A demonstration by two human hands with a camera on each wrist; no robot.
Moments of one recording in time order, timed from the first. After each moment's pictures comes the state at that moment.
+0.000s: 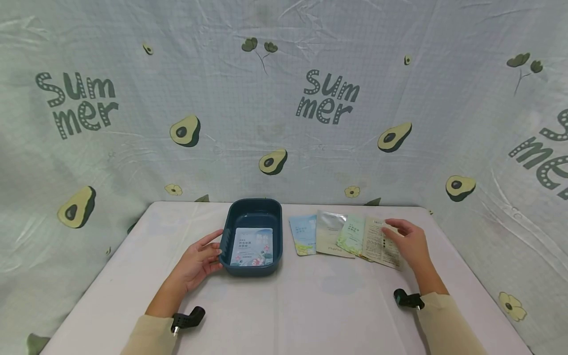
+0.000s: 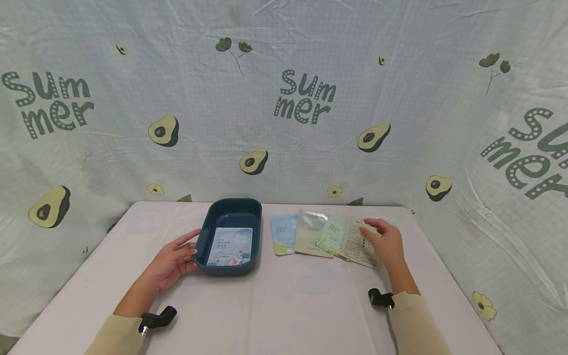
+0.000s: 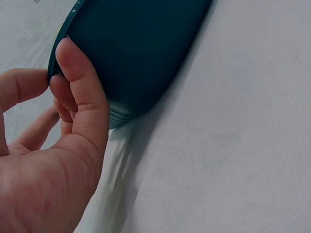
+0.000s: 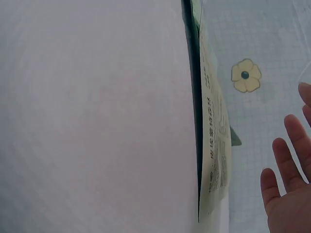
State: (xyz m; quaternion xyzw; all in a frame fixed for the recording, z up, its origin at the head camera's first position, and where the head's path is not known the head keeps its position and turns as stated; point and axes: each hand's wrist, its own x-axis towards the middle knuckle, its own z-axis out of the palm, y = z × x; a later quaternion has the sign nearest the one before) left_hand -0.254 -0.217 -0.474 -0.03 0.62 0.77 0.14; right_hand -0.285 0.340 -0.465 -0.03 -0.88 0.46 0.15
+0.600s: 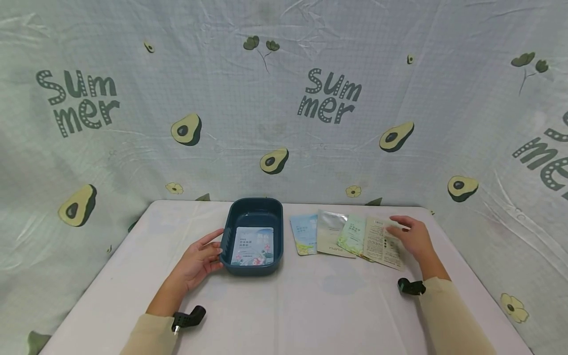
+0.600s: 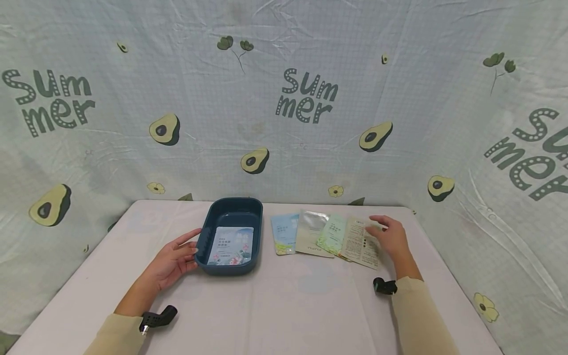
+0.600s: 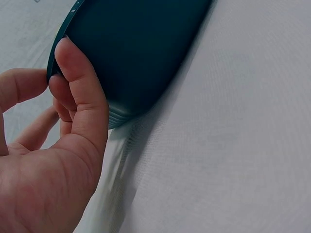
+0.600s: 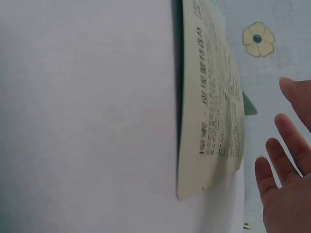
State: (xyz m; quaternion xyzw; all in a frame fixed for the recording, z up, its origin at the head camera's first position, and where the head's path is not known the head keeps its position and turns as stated) left_hand -0.255 -0.217 -0.477 -0.02 0.62 0.77 0.14; right_hand -0.313 0.366 -0.468 -0.05 -0.91 0.42 0.05
